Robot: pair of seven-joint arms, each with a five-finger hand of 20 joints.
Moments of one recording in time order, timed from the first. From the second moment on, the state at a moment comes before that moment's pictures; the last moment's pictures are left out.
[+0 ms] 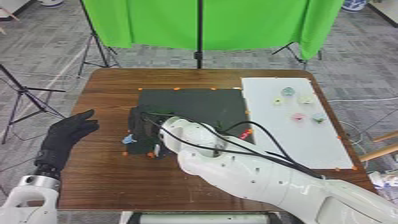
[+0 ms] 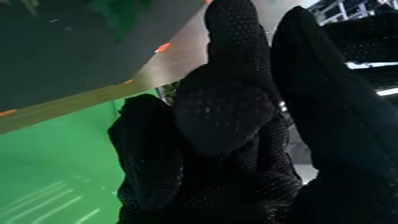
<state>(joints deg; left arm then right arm) 123.4 -60.2 -104.7 -112.9 61.2 2.7 7.6 -49.4 -78.0 20.5 -84.8 -115.2 -5.2 19.8</state>
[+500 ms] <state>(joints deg) 125.6 -60.4 -108.7 -112.2 56.8 4.5 7.5 -48.3 -75.2 18.1 -88.0 -116.2 4.0 19.6</state>
